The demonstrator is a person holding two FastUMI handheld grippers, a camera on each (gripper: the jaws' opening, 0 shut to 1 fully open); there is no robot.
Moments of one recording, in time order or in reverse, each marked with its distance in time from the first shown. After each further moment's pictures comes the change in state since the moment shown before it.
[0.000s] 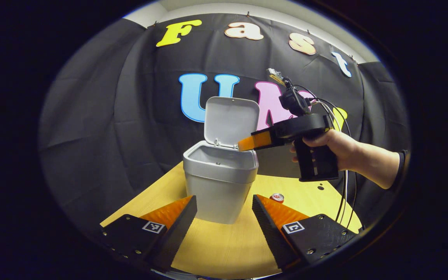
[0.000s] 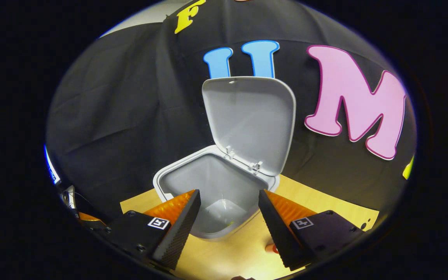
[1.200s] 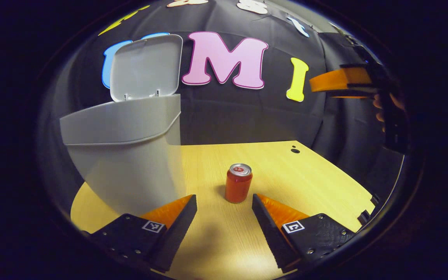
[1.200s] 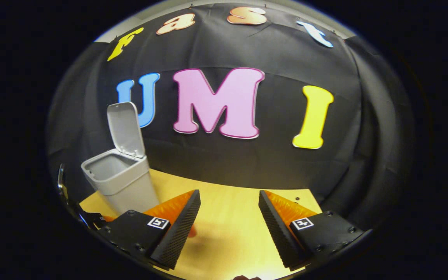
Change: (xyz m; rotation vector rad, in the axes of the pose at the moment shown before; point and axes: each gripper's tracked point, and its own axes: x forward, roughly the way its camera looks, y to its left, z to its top) left arm 0.171 -0.136 -0.140 0.131 0.187 -0.322; right arm -0.219 -0.210 -0.113 0.150 -0.249 -0.662
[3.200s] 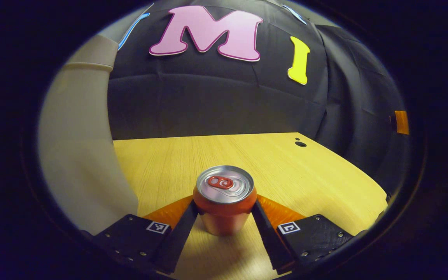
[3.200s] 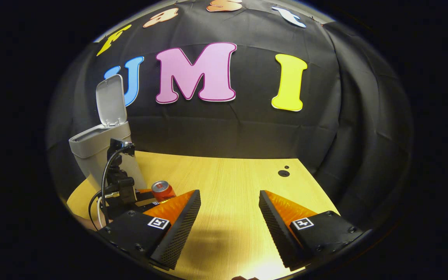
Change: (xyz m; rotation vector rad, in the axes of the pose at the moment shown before) left arm 0.157 -0.032 -0.031 0.051 0.016 -0.060; right arm -0.010 -0.023 -0.117 0.059 0.130 -0.043
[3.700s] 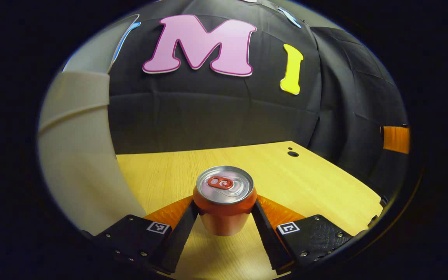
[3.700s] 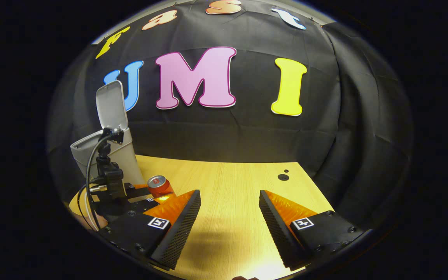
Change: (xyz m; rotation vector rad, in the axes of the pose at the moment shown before) left arm -0.039 -0.009 0.064 0.043 -0.056 -0.019; right arm -0.011 0.002 0.029 0.000 -0.039 -0.005
